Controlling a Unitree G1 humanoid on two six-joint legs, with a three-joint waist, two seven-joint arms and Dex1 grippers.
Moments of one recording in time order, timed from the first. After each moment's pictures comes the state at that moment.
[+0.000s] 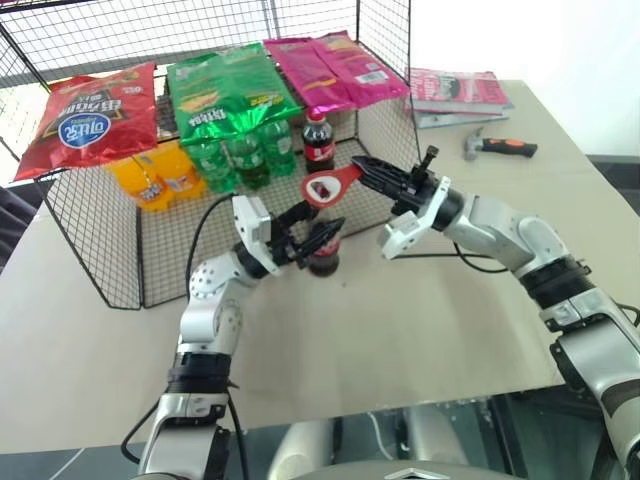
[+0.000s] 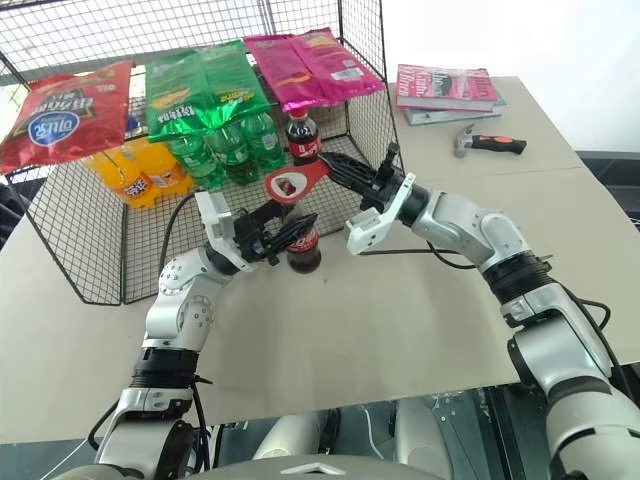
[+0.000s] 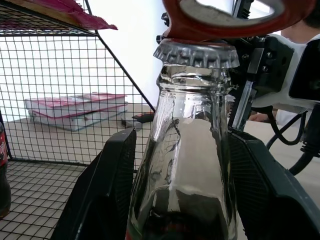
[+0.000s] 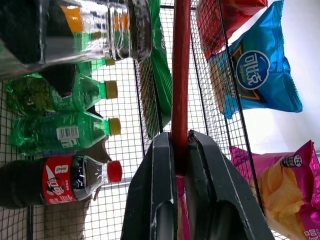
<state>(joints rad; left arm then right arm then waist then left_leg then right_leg) -0.37 0.31 0.07 0.11 -0.50 -0.03 -1.00 -0.86 -0.51 0.42 0.42 -0.82 -0.82 -0.16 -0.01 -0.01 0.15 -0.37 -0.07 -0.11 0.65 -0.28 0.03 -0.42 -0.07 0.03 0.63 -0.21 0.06</state>
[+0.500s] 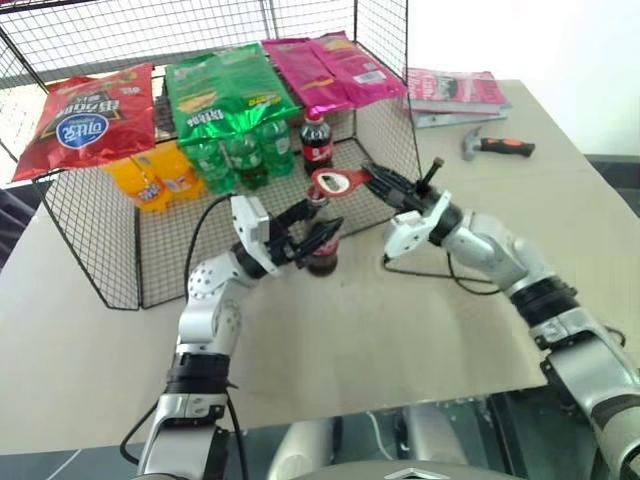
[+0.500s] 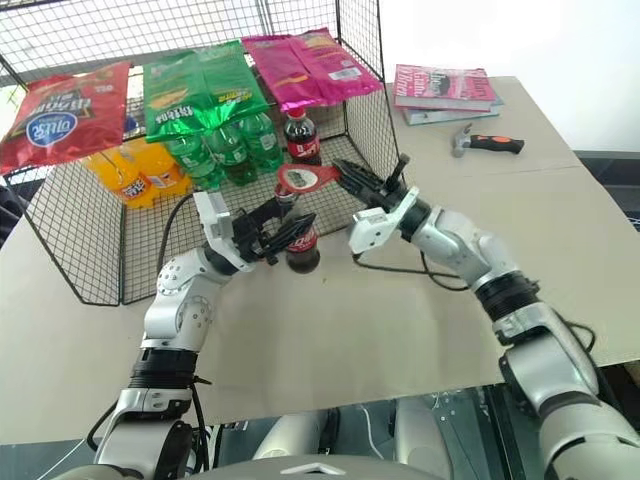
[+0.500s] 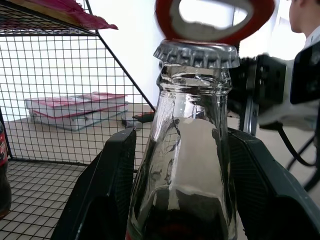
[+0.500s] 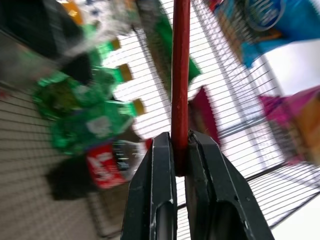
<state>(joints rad) -0.37 0.31 0.07 0.11 -0.50 -0.03 -1.00 -0.71 -0.39 0.40 0.46 -0.55 -0.75 0.03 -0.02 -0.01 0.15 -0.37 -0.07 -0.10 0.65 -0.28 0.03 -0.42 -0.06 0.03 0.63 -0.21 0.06</state>
